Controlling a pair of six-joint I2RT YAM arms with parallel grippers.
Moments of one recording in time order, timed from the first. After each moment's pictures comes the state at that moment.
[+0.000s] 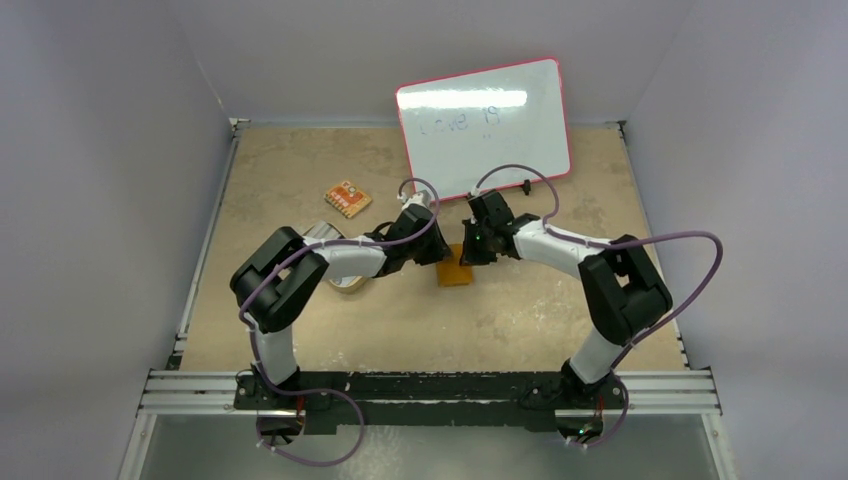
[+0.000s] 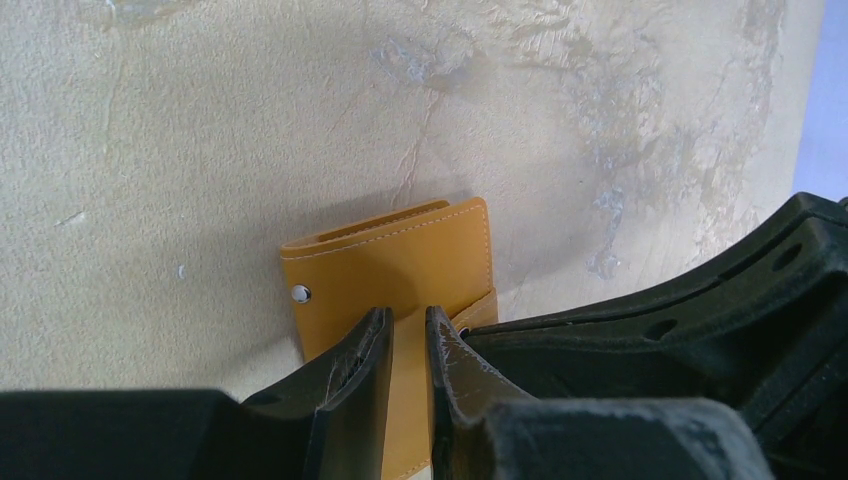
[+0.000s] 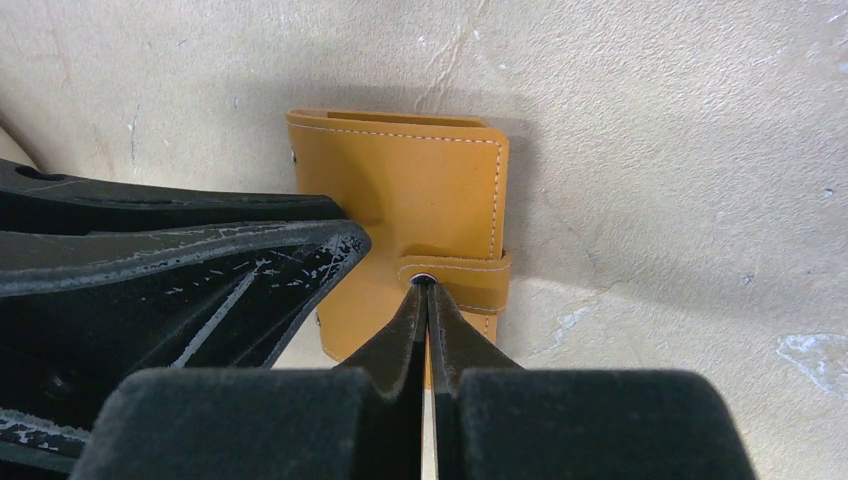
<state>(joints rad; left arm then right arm) -0.77 1.86 0.99 0.15 0.02 -0.90 0.55 1.69 0.98 -0.32 -0.06 0.57</state>
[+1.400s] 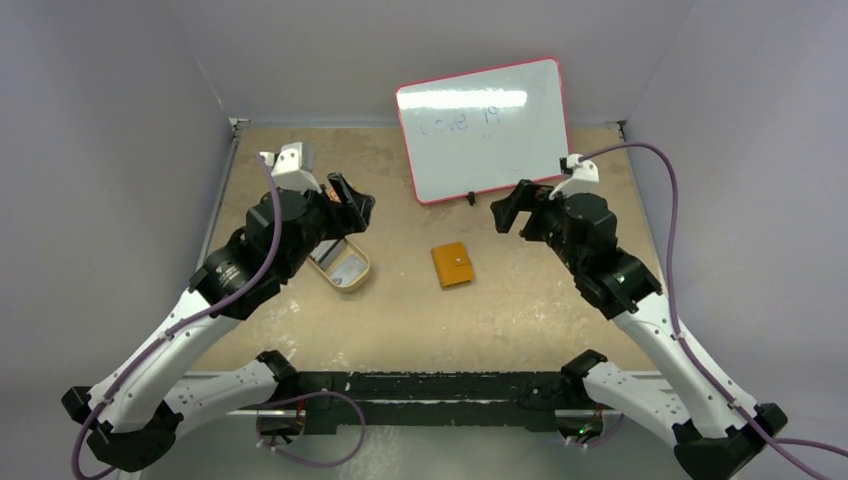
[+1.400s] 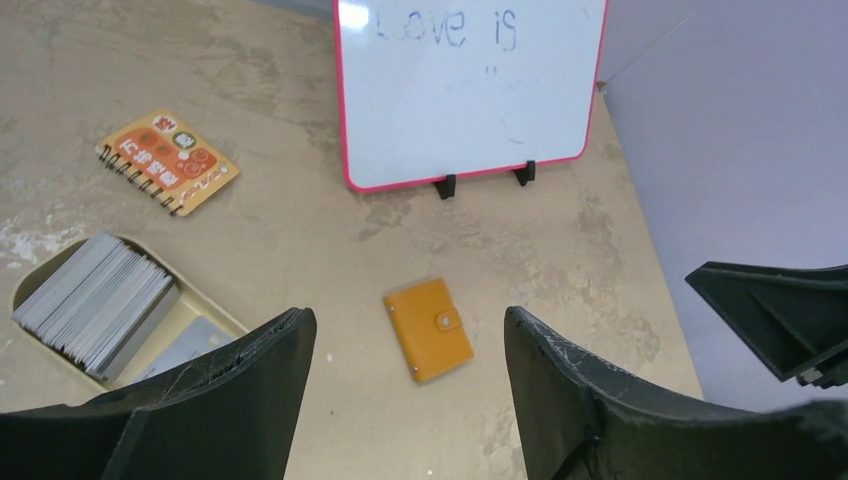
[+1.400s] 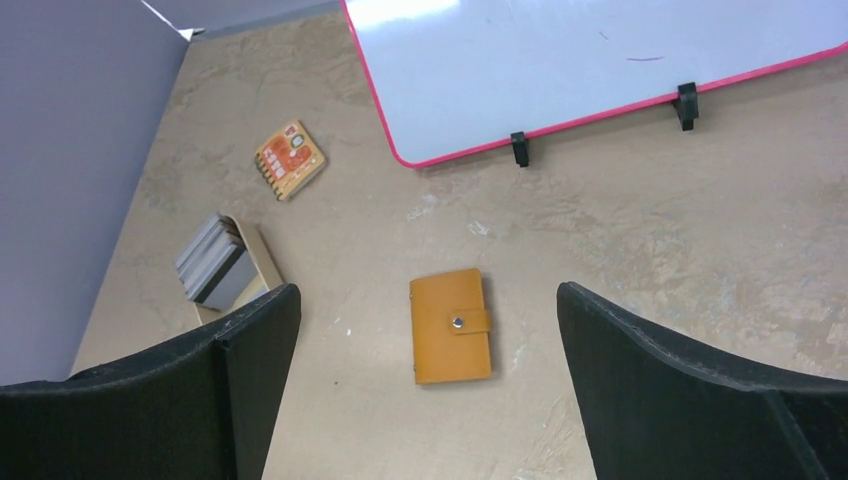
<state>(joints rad) -0.74 0.93 1.21 -0.57 -0.40 -0.61 0.54 0.87 0.98 -0.41 0.24 0.49</state>
